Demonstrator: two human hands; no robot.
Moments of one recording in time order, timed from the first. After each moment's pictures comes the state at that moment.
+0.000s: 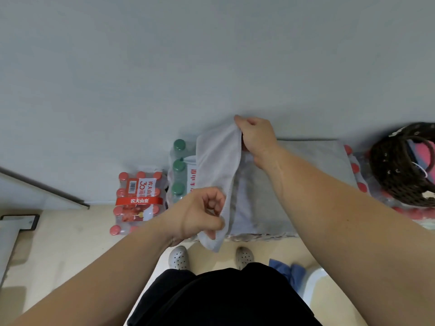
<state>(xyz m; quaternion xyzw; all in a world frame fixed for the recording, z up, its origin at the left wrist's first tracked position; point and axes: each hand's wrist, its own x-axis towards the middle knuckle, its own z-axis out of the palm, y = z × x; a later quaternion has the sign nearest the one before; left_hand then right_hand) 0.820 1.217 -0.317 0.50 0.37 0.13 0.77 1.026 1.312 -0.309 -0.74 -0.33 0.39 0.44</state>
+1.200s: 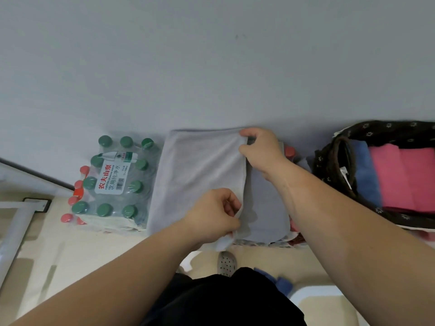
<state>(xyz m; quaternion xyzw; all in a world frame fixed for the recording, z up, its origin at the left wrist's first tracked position) 1.103 1.149 -0.306 0.57 0.56 0.08 0.60 1.274 1.247 -0.338 -0.71 -0.48 0.39 0.33</state>
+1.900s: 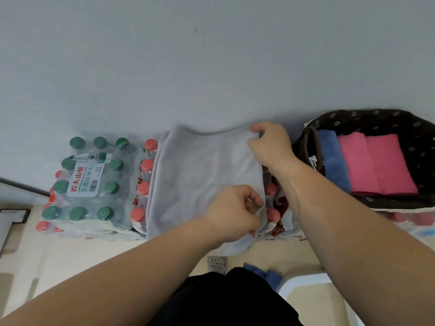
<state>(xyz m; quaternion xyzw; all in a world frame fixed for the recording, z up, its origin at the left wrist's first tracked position) 1.177 1.129 -0.298 0.60 0.50 0.07 0.62 1.336 1.221 -0.322 -0.77 -0.50 0.27 0.29</state>
